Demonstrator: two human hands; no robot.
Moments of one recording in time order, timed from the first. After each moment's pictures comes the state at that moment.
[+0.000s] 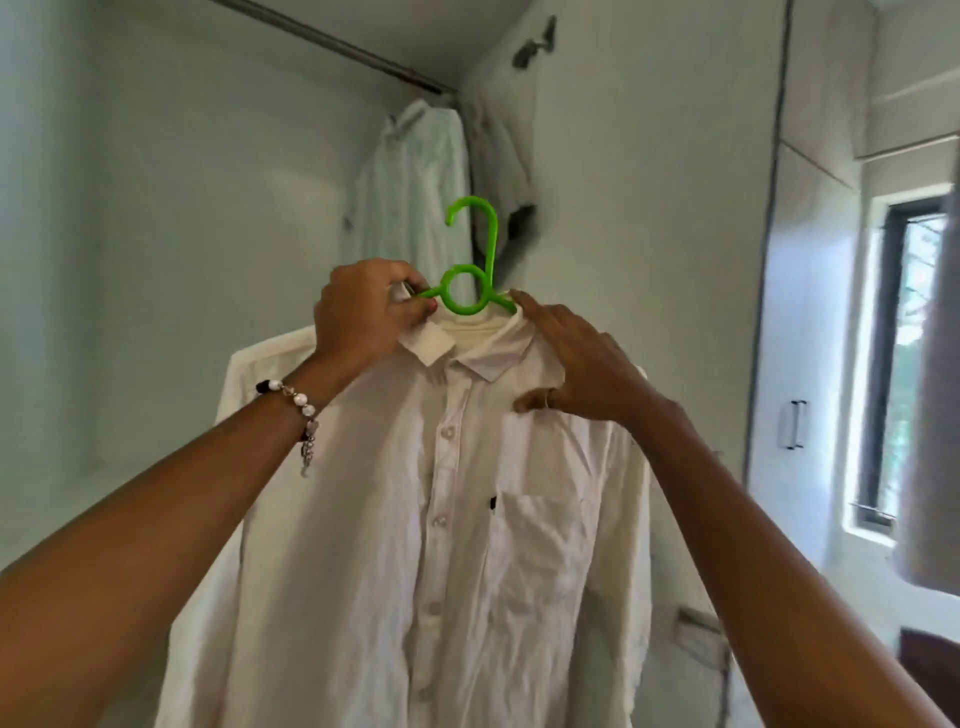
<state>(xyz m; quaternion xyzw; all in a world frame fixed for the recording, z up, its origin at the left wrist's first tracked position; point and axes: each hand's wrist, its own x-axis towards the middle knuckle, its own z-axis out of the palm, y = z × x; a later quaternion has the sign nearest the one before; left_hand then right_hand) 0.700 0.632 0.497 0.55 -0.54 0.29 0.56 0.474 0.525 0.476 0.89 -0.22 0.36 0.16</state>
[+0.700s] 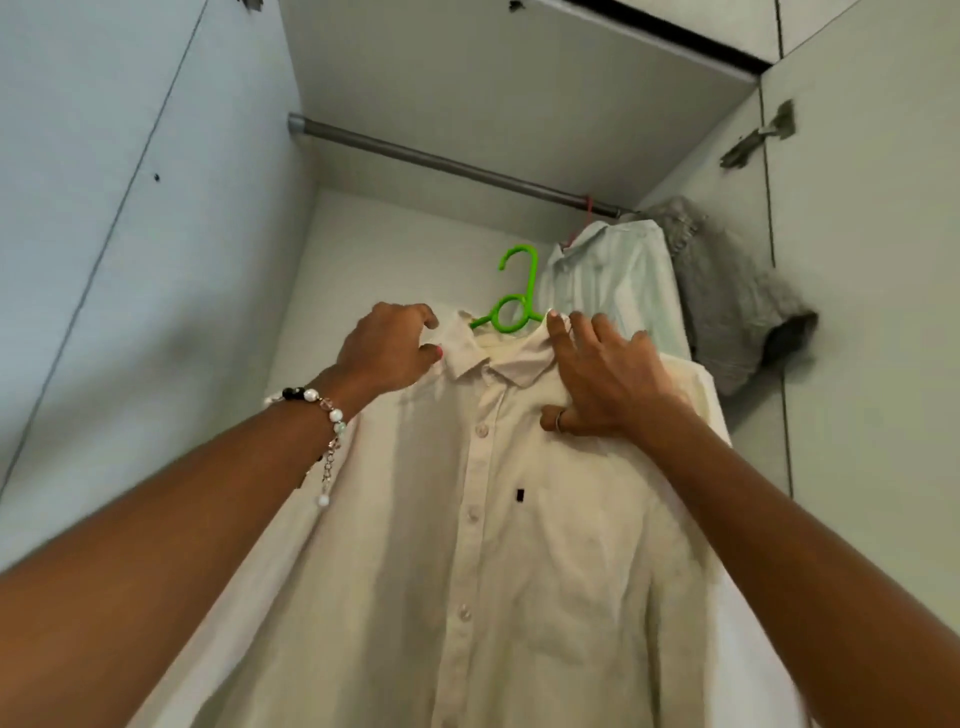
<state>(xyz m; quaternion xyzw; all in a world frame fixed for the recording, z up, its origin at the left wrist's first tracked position) 0.975 0.561 0.620 0.70 -0.44 0.42 0.38 0.777 0.418 0.616 0.74 -0.25 0.39 0.48</state>
